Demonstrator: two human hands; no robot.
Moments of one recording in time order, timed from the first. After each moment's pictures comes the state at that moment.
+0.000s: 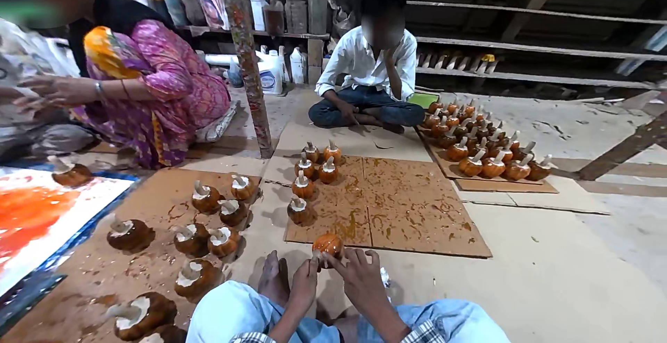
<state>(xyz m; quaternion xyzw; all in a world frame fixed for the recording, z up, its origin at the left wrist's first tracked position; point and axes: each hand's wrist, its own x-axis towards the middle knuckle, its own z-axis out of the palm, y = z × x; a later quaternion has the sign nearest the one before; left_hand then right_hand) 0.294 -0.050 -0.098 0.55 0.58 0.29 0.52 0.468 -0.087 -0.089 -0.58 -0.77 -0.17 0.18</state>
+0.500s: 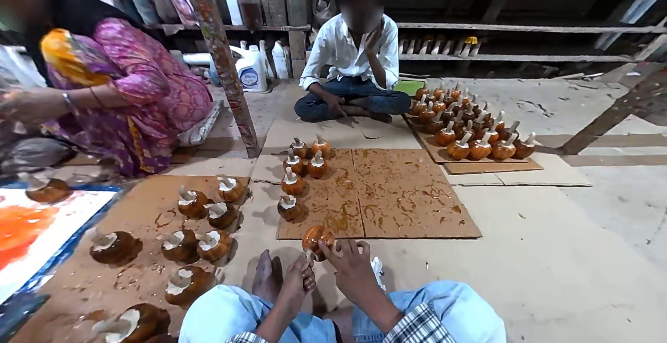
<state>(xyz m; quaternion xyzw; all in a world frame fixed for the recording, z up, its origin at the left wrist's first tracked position) 0.296 -0.052 -0.089 0.24 0.48 0.39 0.75 0.469 -0.085 -0.083 -0.62 -0.77 -0.02 0.16</state>
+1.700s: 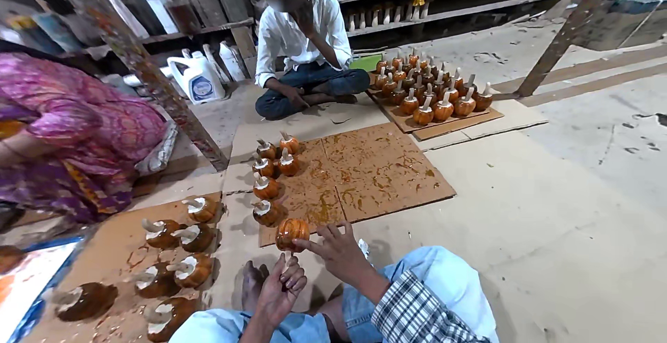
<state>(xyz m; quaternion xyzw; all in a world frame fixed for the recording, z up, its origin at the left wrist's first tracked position) 0.288 -0.053 -0.073 0.14 0.27 0.37 0.88 0.490 -0.080 -0.073 -0.59 -0.78 -0.07 0.20</state>
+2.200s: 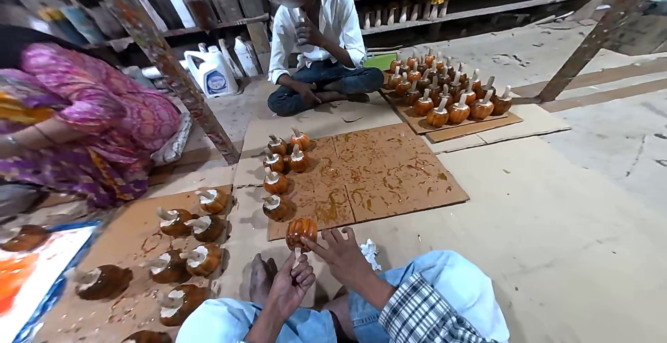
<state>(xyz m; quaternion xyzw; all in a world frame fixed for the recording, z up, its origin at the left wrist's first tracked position) 0.291 -0.056 -0.079 0.11 0.34 0.37 0.86 0.474 -0.084 -0.081 -0.59 -0.80 -0.01 0.14</state>
